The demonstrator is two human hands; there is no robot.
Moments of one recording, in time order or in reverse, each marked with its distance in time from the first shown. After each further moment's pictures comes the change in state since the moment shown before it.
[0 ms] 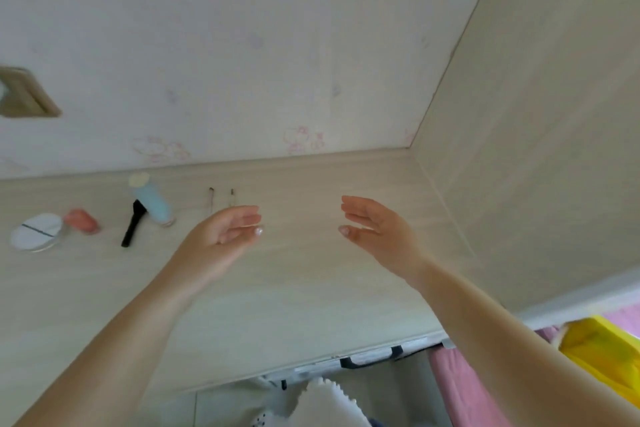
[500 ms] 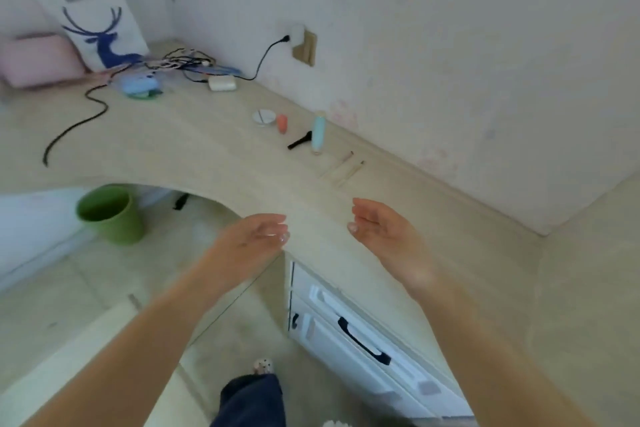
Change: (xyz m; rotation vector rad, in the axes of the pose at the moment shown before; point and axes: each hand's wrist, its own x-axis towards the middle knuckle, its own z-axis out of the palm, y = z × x) left_hand -0.226 0.046 0.130 -0.246 0.707 -0.277; right_hand -0.076 -0.021 -0.022 -0.097 -0.747 -0.286
